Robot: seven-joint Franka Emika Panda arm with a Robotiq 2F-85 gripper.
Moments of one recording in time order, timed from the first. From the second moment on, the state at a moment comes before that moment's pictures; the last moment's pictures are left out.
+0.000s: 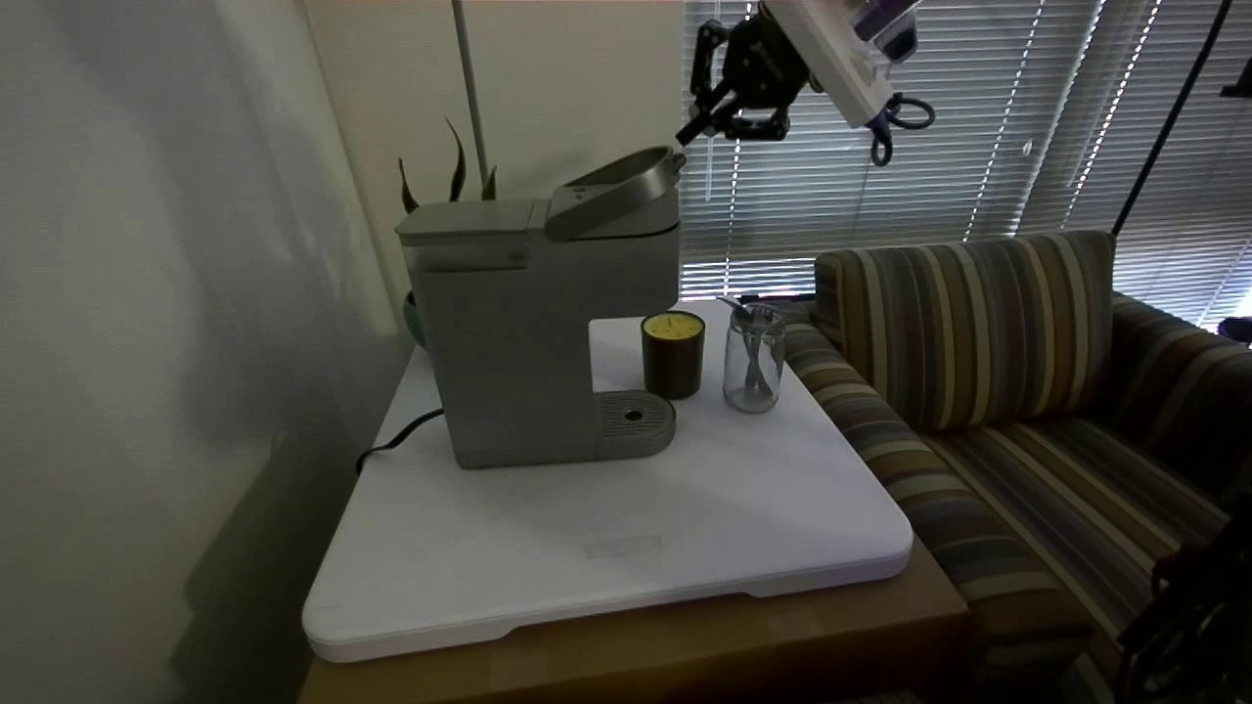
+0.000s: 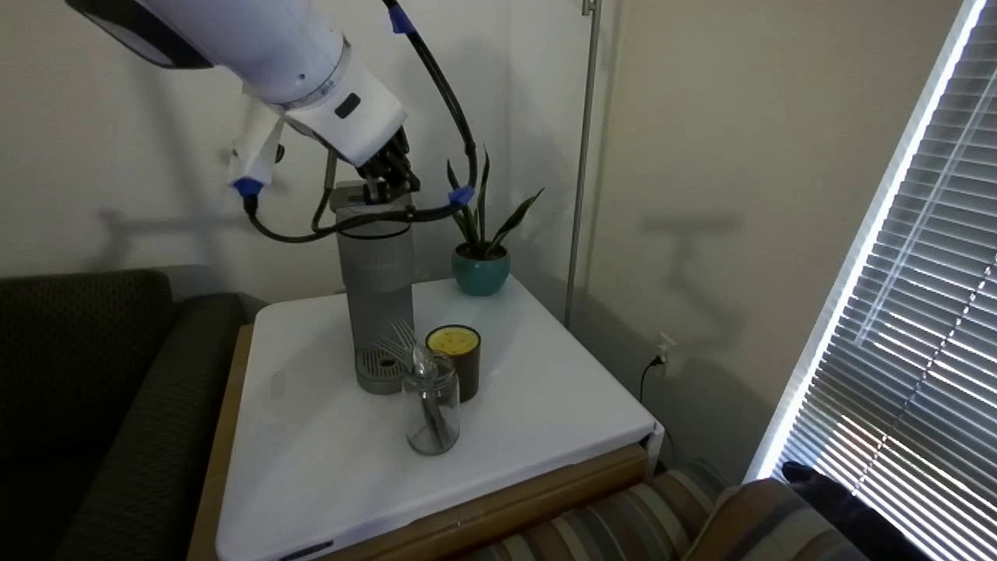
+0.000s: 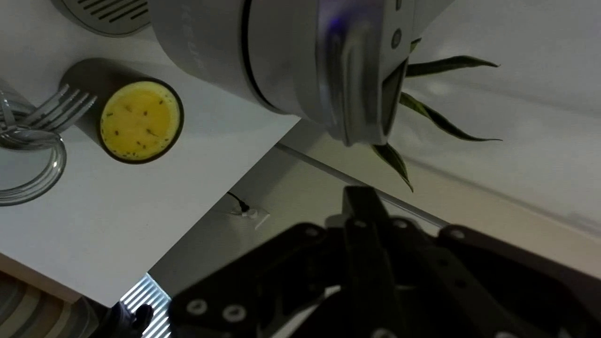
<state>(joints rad) -0.18 0.25 0.35 -2.04 1.66 3.12 -0.50</state>
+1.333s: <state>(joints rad) -0.19 0.30 0.26 -2.09 2.06 2.78 -0.94</state>
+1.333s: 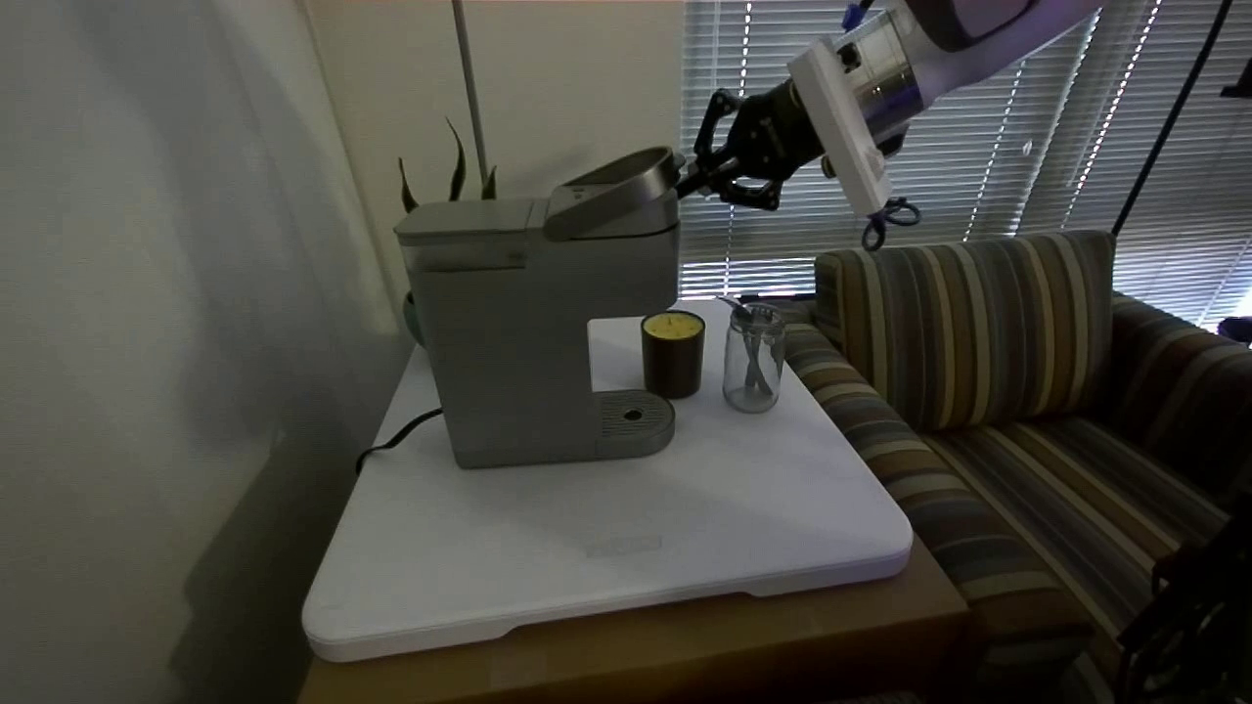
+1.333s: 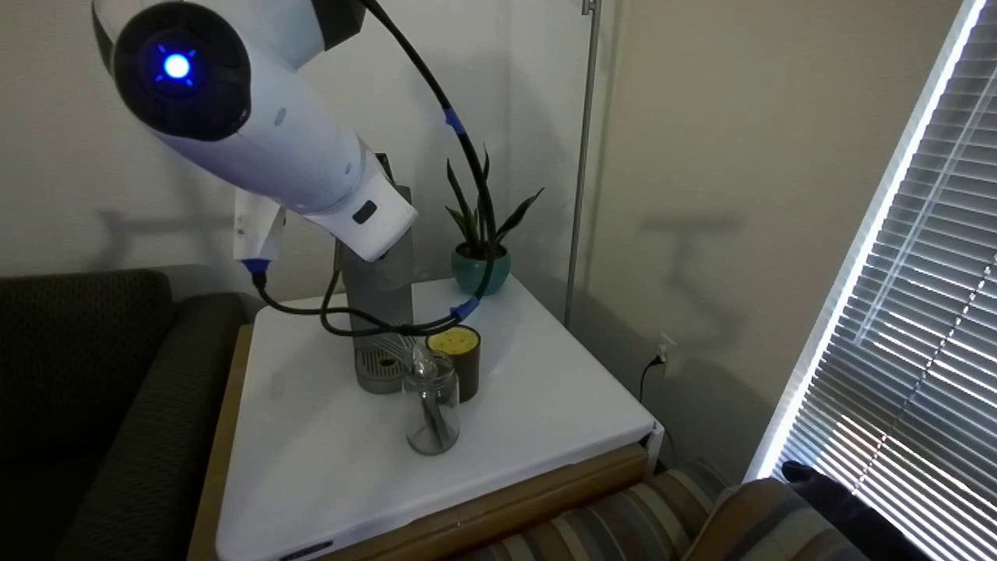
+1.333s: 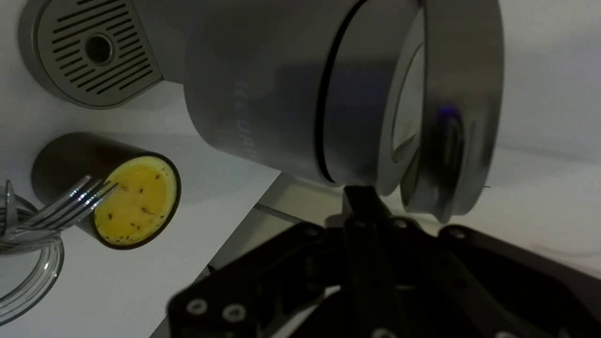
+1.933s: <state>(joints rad) -0.19 0.30 0.24 -2.11 2.06 2.75 -0.95</state>
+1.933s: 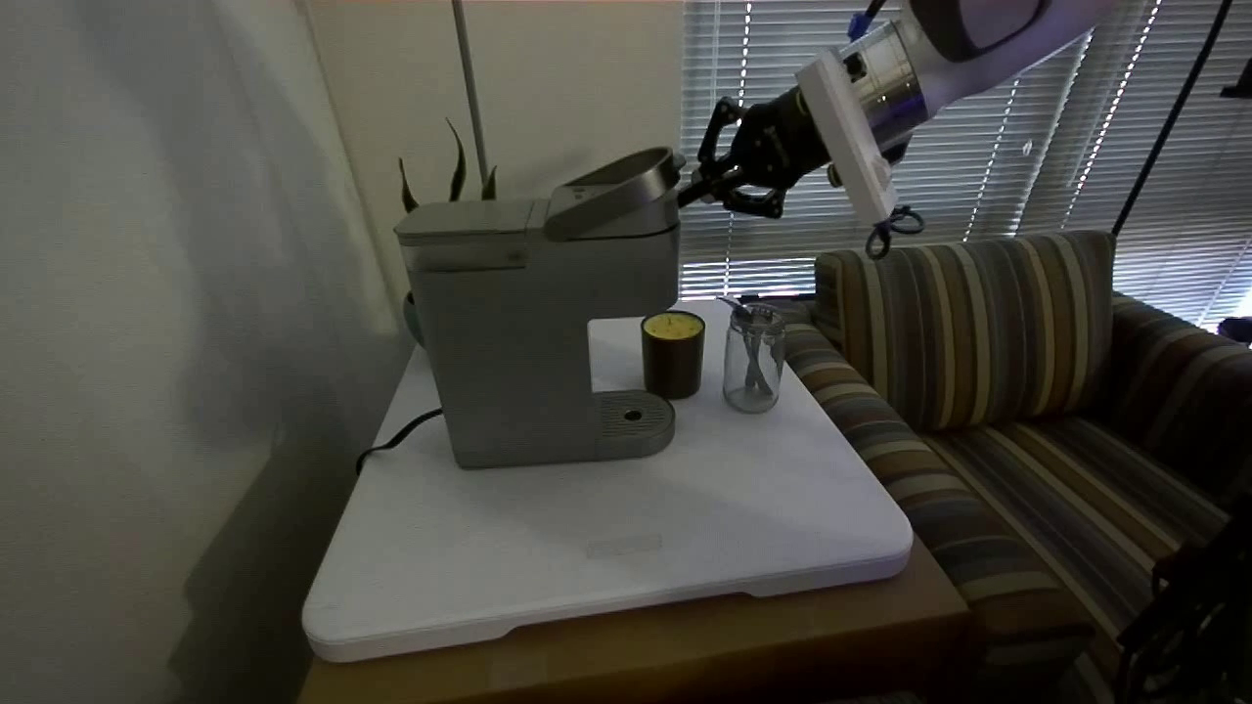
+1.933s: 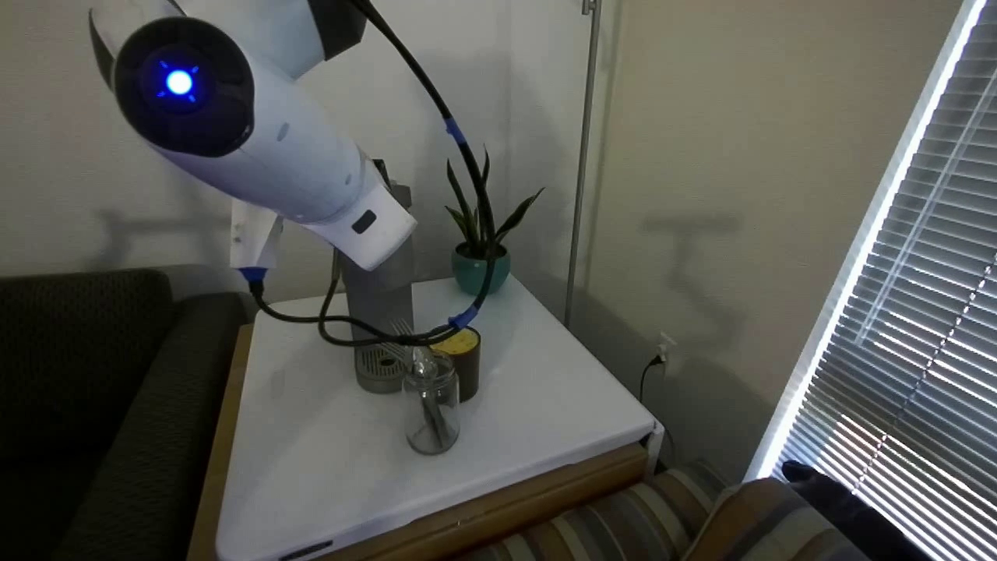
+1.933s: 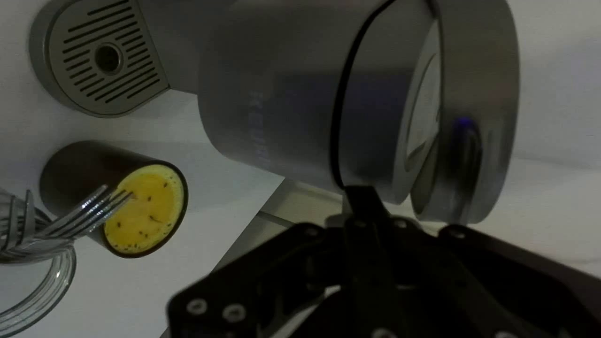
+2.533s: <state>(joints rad) -0.19 0.25 0.25 -2.14 1.86 2.77 -0.85</state>
